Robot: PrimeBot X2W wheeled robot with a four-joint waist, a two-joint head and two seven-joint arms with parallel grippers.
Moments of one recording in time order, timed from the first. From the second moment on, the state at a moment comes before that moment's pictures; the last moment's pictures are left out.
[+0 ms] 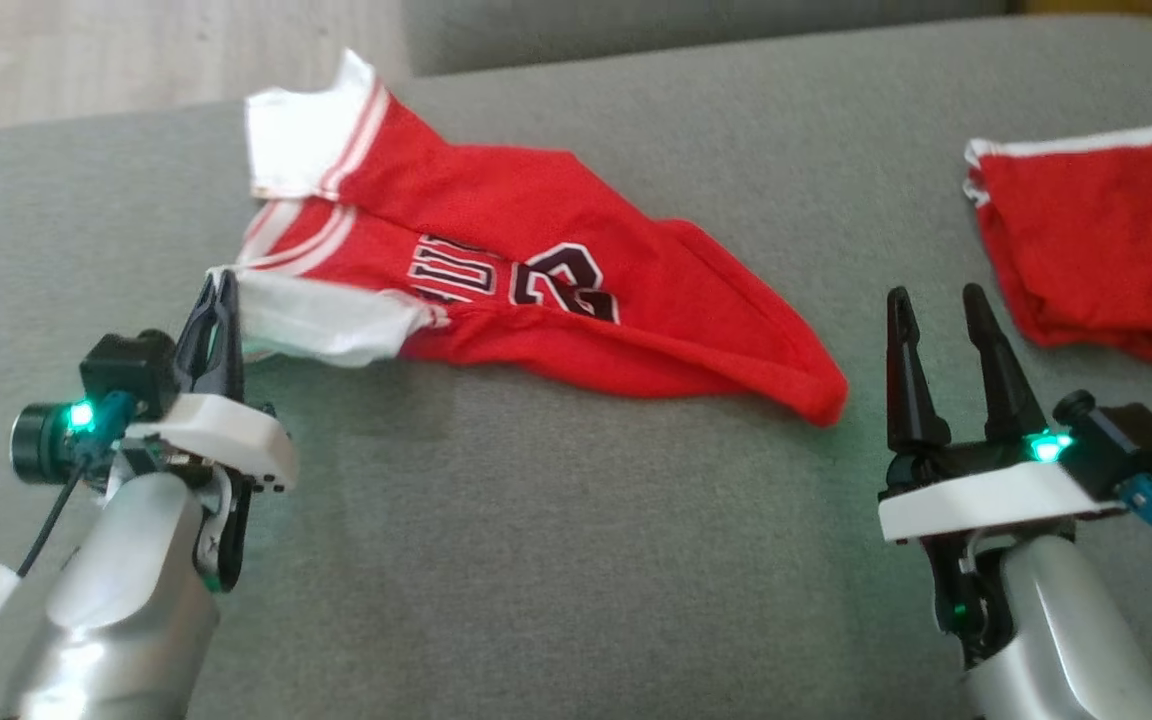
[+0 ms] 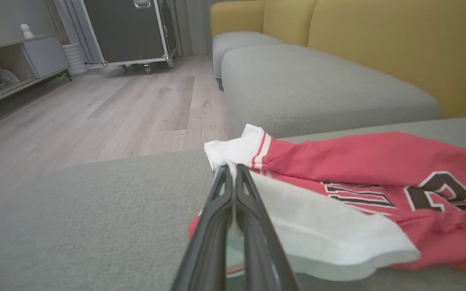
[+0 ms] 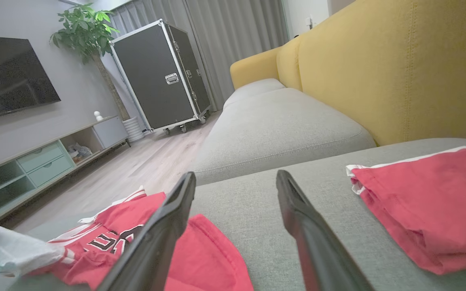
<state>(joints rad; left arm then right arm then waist) -0.55 0.29 -0.42 0.71 -0.46 0.07 -0.21 -0.19 -0.05 0.11 0.24 0.32 0.13 -0.25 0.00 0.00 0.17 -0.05</state>
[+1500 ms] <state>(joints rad) -0.18 0.34 -0.30 0.16 -0.53 0.21 -0.25 -0.13 -0.05 0.11 0.25 0.34 0.13 -0.25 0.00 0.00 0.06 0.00</state>
